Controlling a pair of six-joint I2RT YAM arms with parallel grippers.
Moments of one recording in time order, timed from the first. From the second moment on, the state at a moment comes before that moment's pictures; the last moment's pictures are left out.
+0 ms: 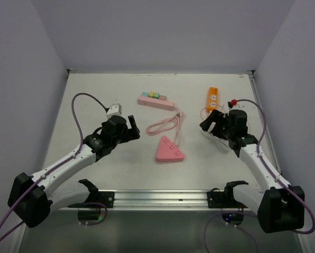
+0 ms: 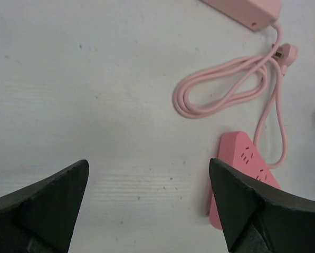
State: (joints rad) left arm -0.65 1.09 0.69 -0.33 -0.30 -0.74; right arm 0.06 1.04 0.63 -0.20 -0.14 0.57
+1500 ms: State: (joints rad) left arm -0.53 0.91 0.72 -0.38 -0.72 -0.25; right arm 0.86 1.51 0.75 -0.08 -0.25 0.43
